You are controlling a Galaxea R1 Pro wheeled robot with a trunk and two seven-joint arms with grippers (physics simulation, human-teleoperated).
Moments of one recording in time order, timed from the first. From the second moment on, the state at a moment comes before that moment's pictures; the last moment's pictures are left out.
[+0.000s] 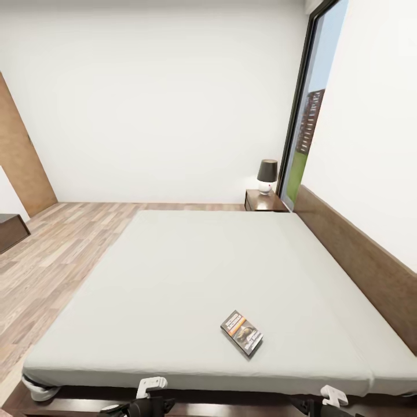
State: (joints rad) left arm -0.52 -0.01 -0.15 -0.05 0.28 0.01 -0.35; right arm -0.49 -0.26 -0.59 -0.05 0.26 0.10 0.70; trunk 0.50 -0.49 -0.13
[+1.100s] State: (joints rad) left arm -0.52 -0.01 -0.15 -0.05 0.28 0.01 -0.35; right arm -0.49 -0.27 -0.59 -0.05 0.26 0.10 0.70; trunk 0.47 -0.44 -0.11
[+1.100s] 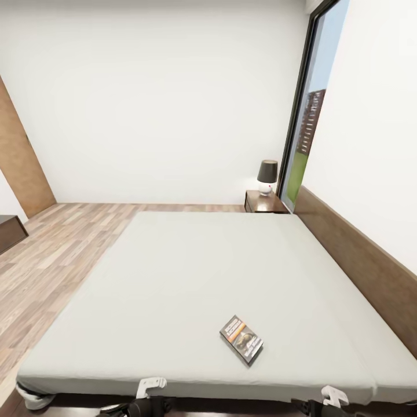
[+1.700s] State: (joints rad) left arm -0.52 -0.01 -0.15 -0.05 0.28 0.01 -0.35; right arm -0.49 -0.27 -0.59 -0.05 0.26 0.10 0.70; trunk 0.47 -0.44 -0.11
